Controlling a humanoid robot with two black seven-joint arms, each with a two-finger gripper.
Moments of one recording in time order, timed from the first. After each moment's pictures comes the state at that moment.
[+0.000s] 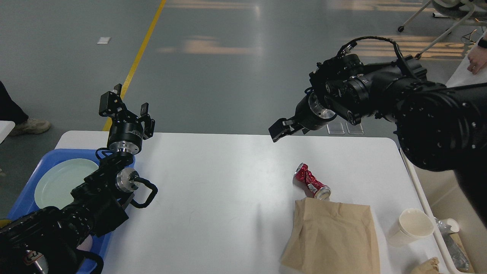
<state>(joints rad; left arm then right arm) -0.84 0.02 -0.55 -0.18 -0.16 -0.28 -0.71 1.62 0.13 -1.37 0.60 -0.32 0.62 0.42</state>
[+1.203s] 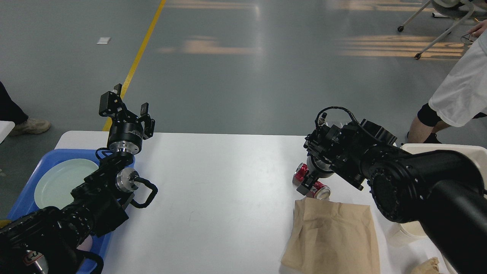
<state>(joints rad) -0.84 0.02 -0.55 -0.18 -0.16 -0.28 -0.71 1.28 0.18 -1.45 0.42 -0.85 0.36 0.42</state>
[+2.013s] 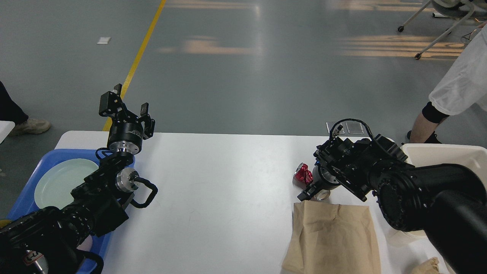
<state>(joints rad) -0.84 0.02 -0.55 -0.18 -0.16 -0.28 -0.71 1.19 0.14 -1.45 0.40 -0.68 0.34 0.40</state>
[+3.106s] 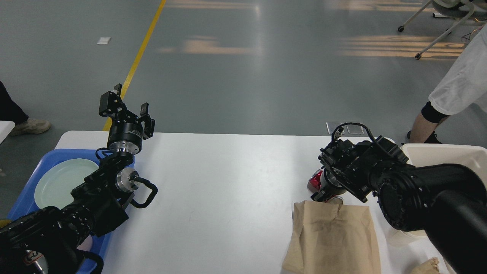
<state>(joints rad) -0.84 0.02 -0.55 -0.18 -0.16 -0.28 -0.71 1.19 0.14 -1.45 0.42 -0.66 0.49 0.32</state>
